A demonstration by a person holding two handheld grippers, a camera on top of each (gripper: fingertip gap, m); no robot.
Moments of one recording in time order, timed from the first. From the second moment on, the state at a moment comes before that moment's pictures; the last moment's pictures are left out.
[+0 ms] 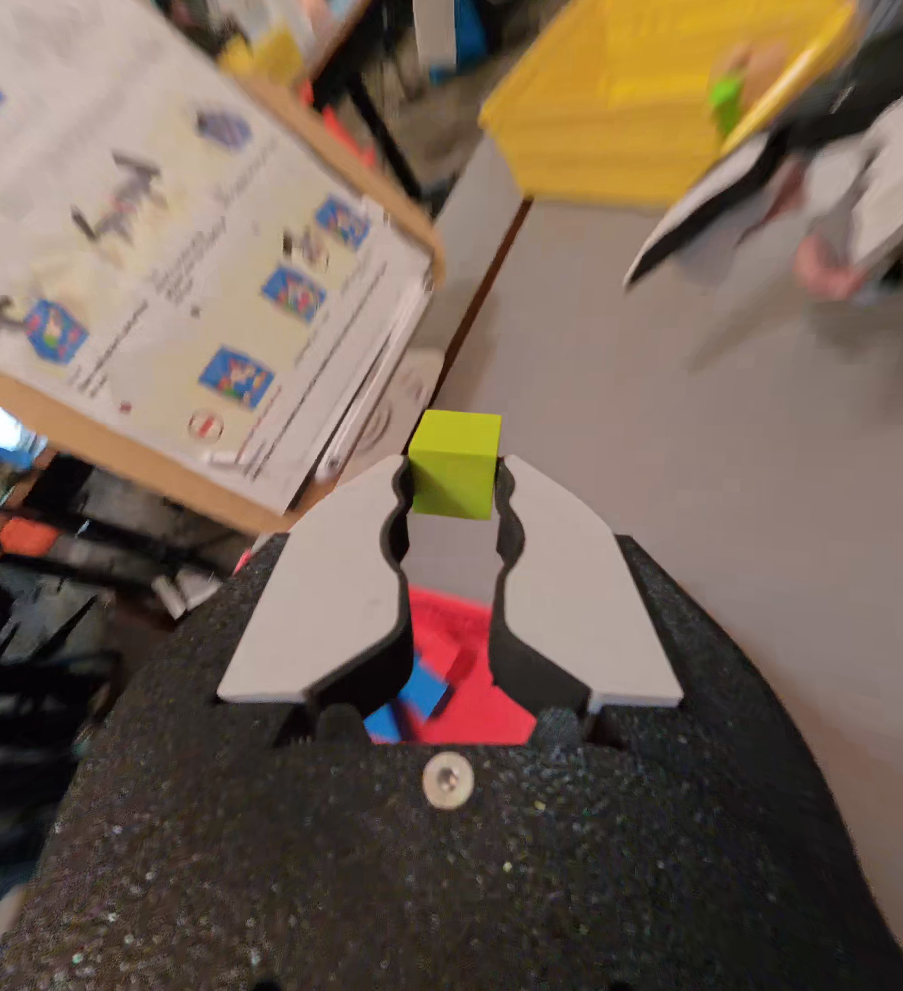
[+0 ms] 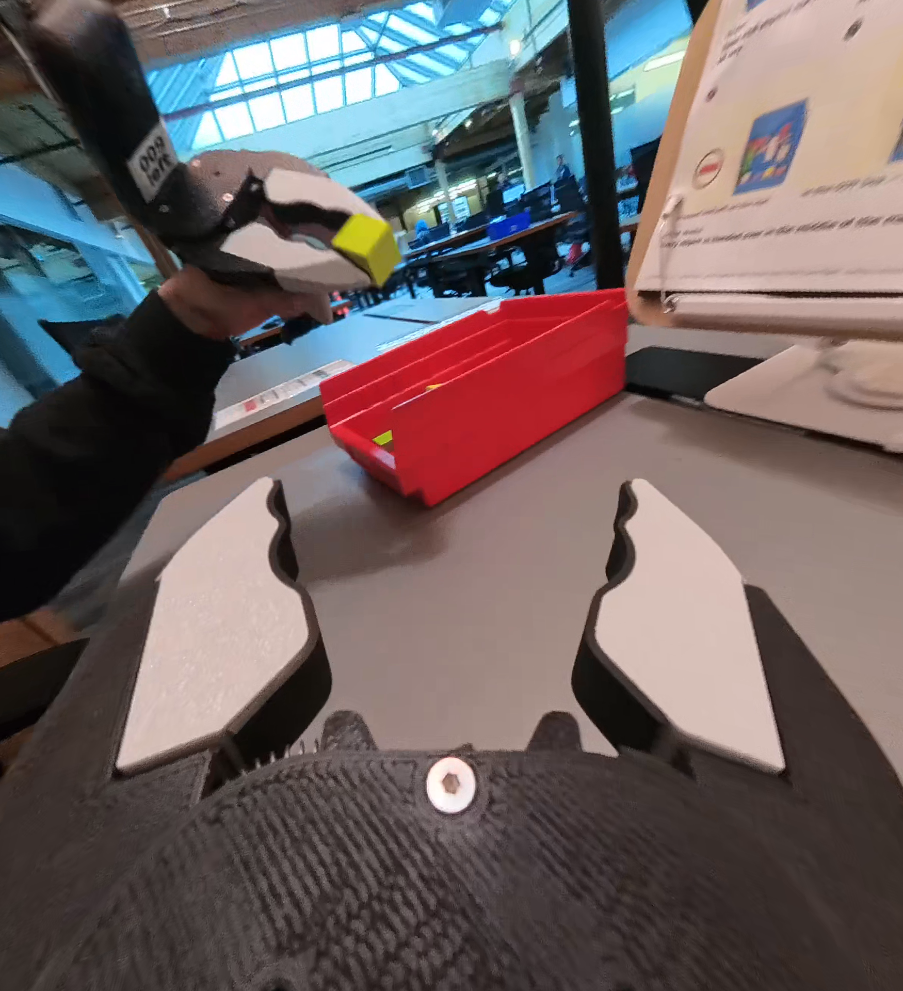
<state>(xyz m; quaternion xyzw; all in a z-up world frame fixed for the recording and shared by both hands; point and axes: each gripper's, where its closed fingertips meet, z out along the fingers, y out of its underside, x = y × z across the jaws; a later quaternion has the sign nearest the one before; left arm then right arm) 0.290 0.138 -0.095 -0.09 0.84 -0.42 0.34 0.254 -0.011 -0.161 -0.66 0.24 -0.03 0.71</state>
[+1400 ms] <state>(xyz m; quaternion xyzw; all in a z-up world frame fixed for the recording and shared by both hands) 0.218 -0.018 -0.177 0.04 0.75 -0.57 0.34 0.207 0.009 -0.166 -0.59 0.22 0.37 0.68</state>
